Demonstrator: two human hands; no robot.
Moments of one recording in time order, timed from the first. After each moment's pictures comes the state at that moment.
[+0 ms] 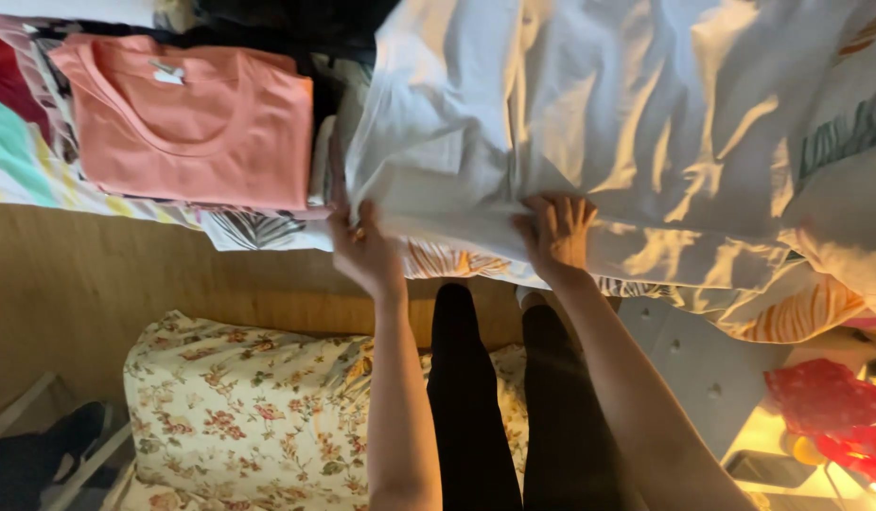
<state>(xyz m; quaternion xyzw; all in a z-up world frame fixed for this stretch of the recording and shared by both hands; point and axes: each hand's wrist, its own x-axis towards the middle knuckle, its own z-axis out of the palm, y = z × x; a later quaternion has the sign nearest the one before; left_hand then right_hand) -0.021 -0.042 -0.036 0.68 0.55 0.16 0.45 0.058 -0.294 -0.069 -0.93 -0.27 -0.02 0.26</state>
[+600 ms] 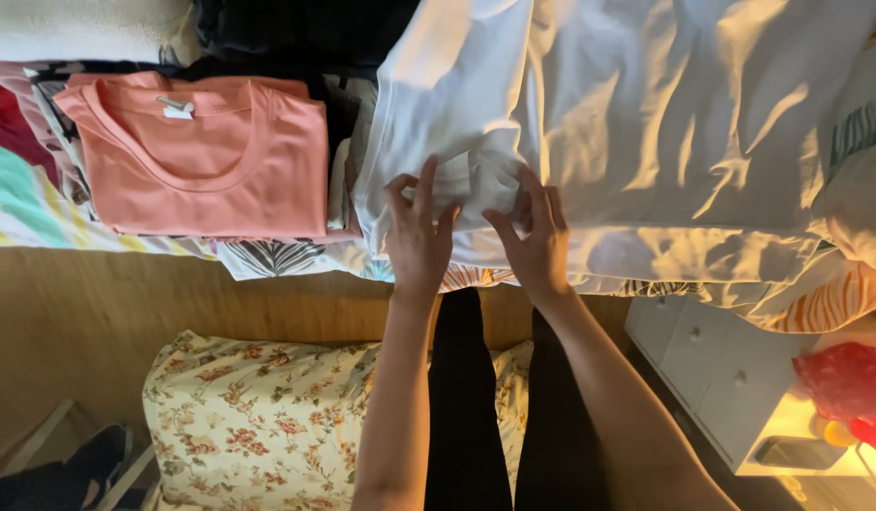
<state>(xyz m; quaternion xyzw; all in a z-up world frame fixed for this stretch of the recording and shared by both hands) 0.039 -0.033 0.010 0.90 0.22 0.00 0.38 0.064 -0.196 -0.005 -0.88 -0.04 0.07 0.47</state>
